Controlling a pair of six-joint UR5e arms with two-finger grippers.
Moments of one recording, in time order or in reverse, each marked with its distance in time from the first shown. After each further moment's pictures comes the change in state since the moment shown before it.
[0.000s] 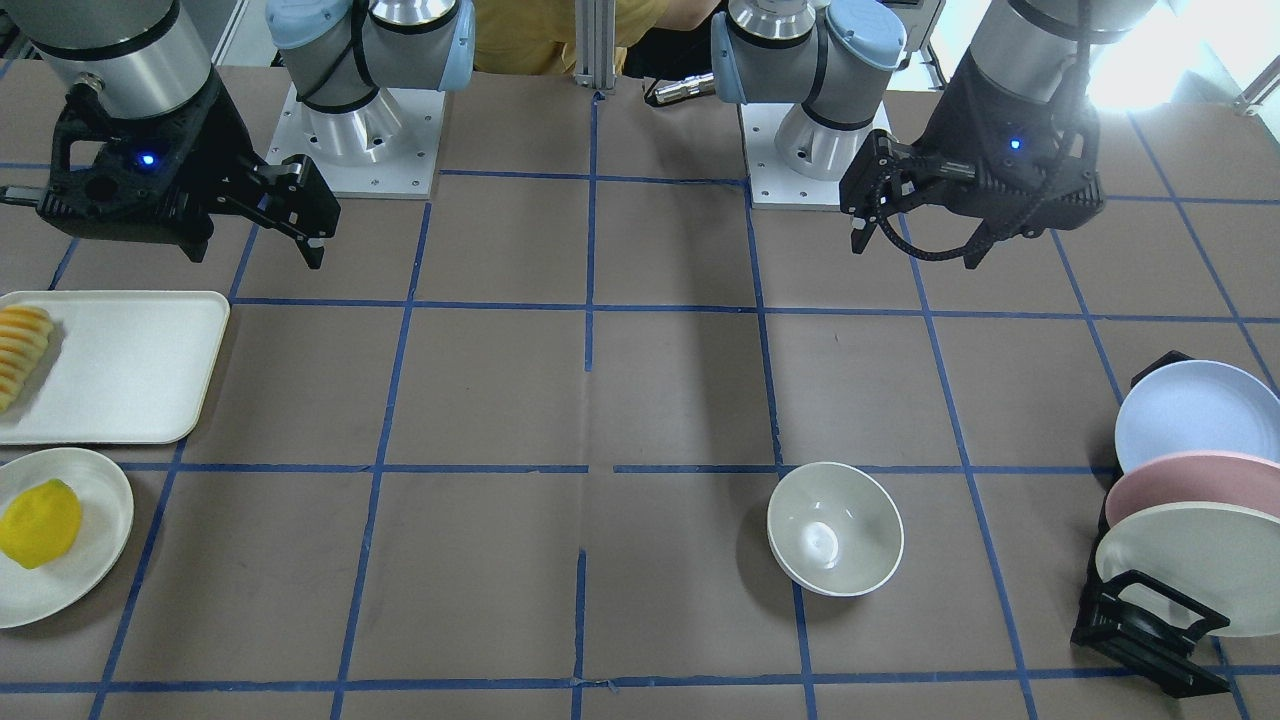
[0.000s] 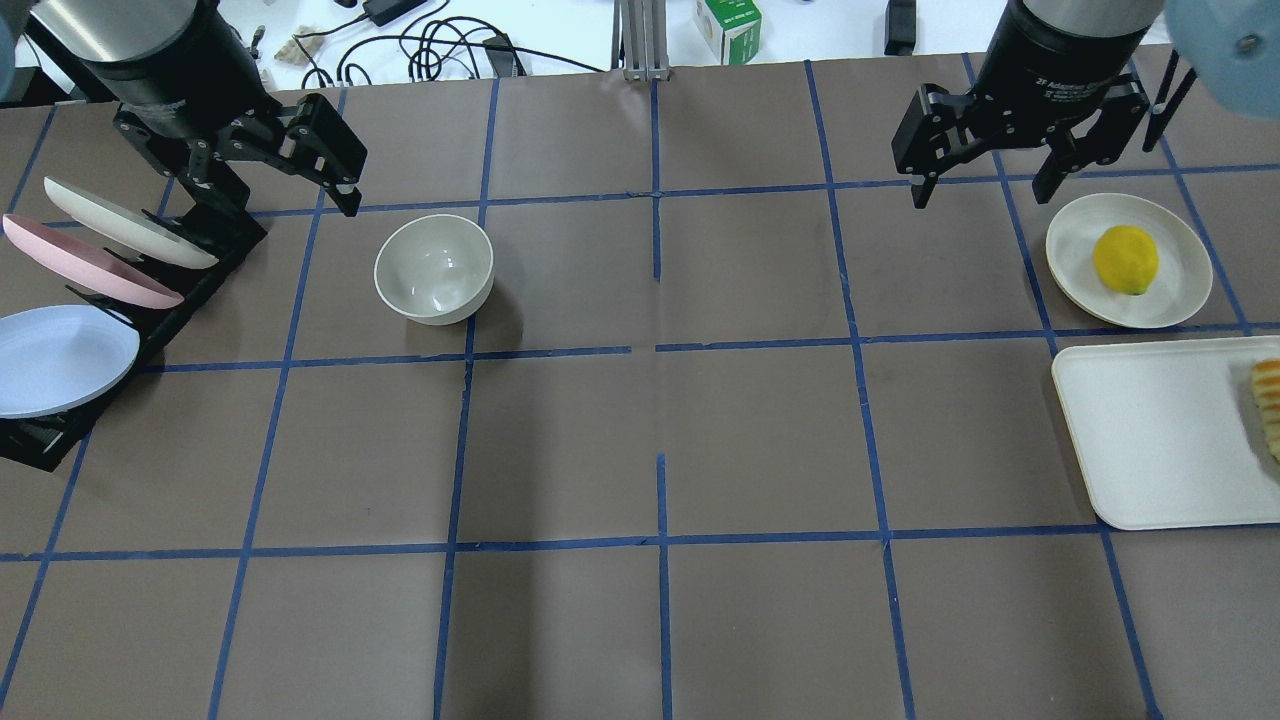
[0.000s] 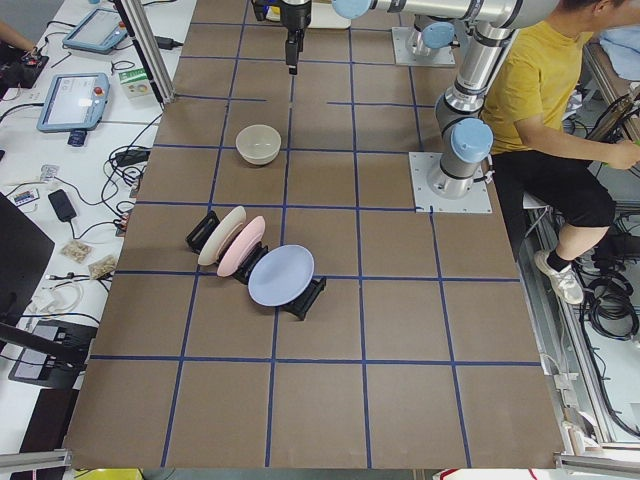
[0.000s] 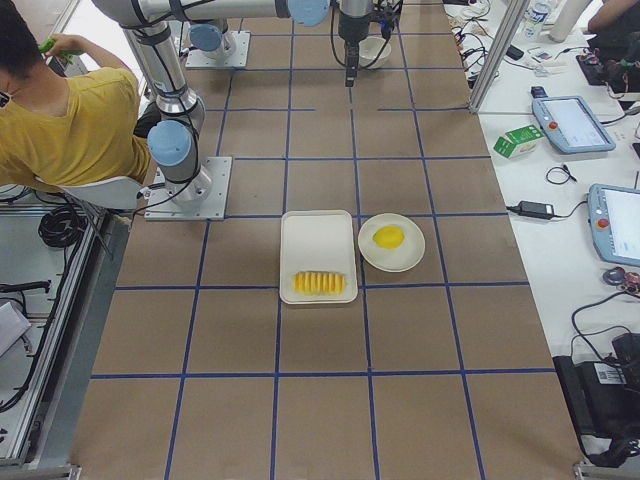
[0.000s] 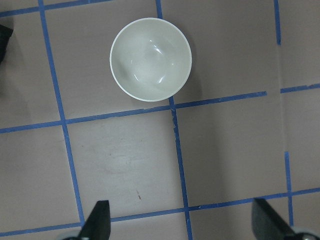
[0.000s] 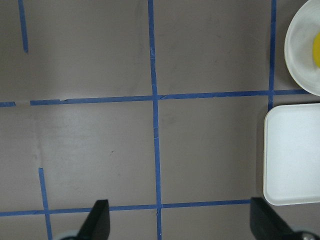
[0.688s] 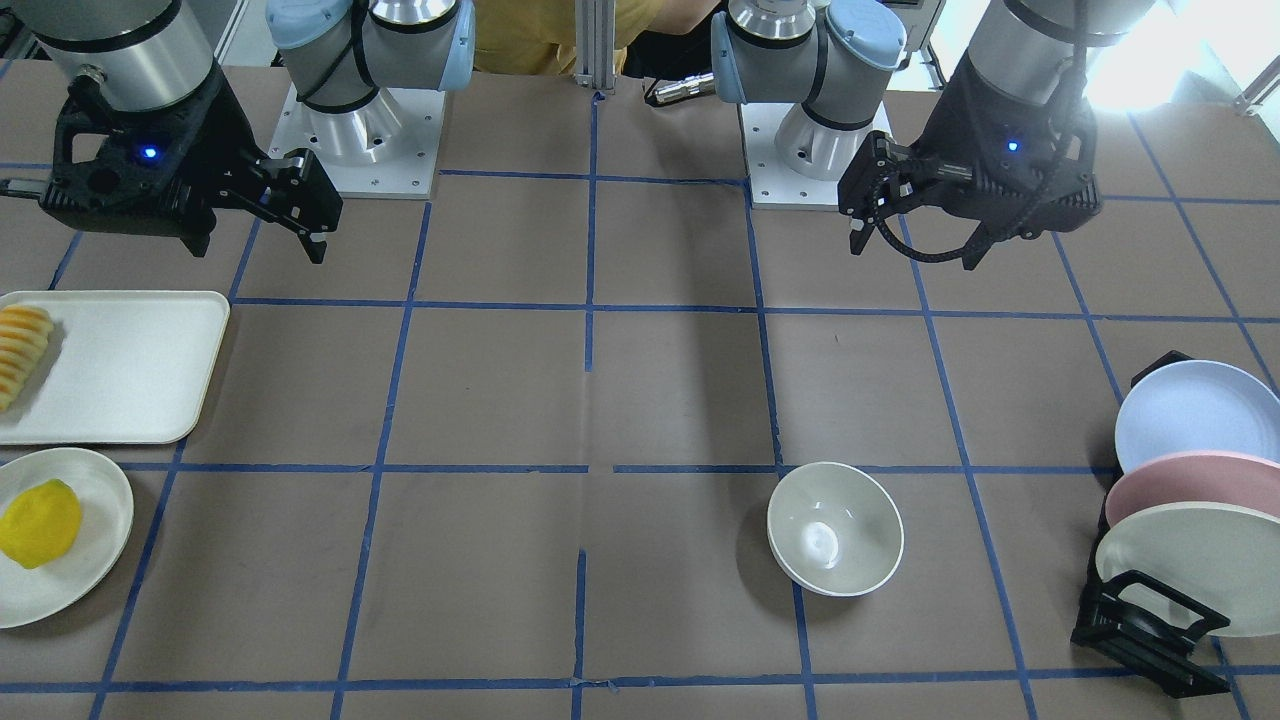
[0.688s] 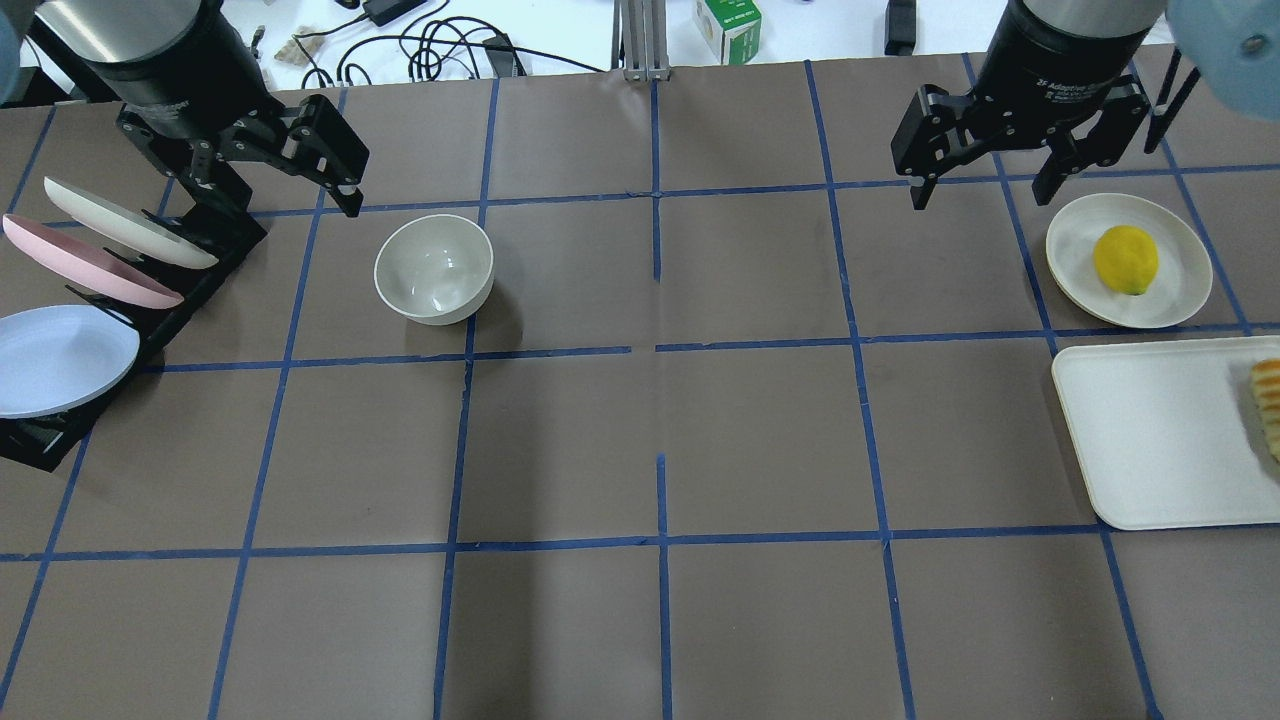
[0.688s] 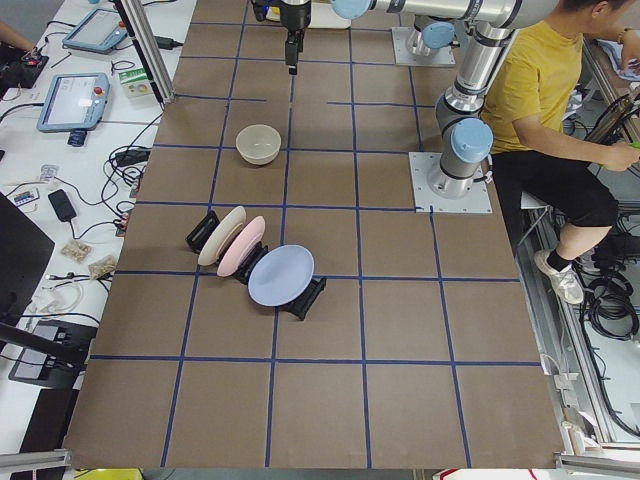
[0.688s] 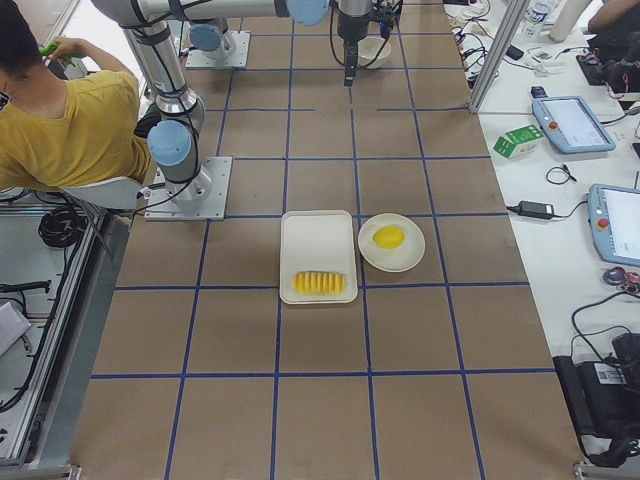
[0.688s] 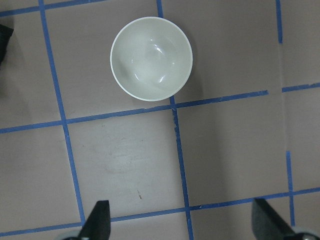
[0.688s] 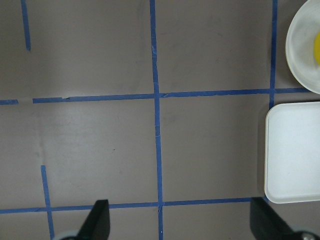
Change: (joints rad) left arm -0.002 -0.001 0.001 0.000 0.001 0.000; right arm 0.007 -0.009 0.000 0.007 0.005 0.002
